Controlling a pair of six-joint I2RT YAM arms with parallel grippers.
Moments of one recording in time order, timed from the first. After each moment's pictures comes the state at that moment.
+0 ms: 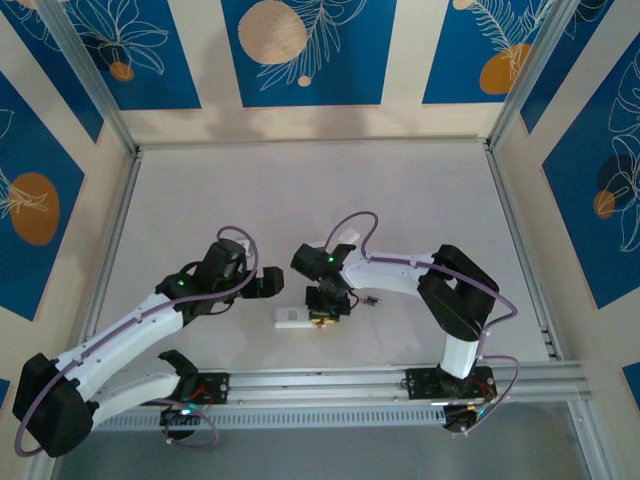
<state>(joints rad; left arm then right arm) -0.65 0.98 0.65 -0.53 0.03 -0.63 0.98 1.79 1.14 -0.82 -0.21 1.02</state>
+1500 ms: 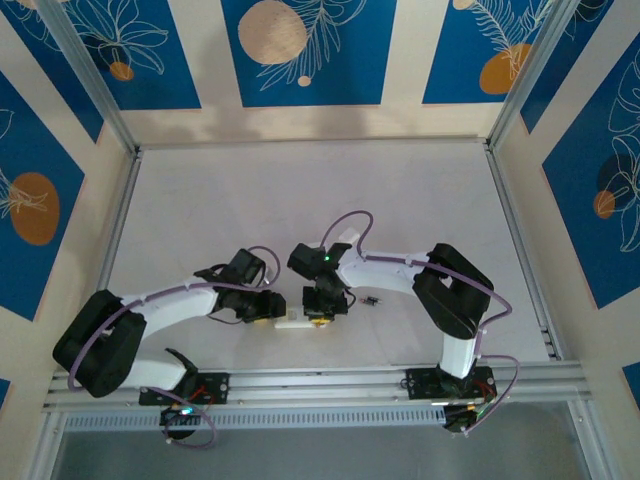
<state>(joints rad) -0.63 1.37 0.56 -0.40 0.37 -0.68 0.99 1.82 1.17 -0.84 -0.21 0.99</state>
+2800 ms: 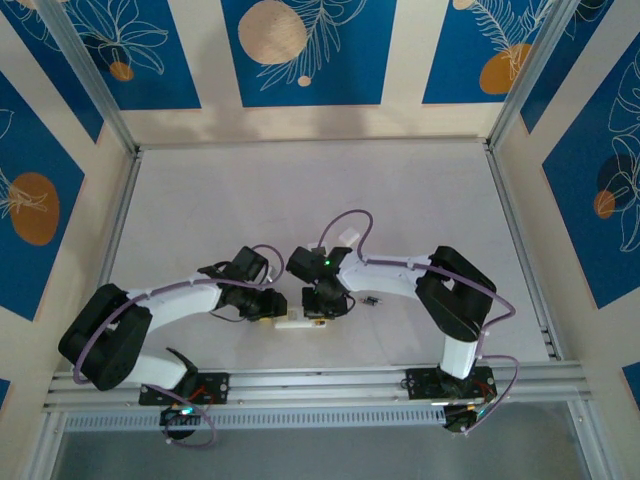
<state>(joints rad) -0.63 1.41 0.59 -0.40 0.41 -0.67 1.01 1.80 1.15 -0.79 -0.13 0.98</state>
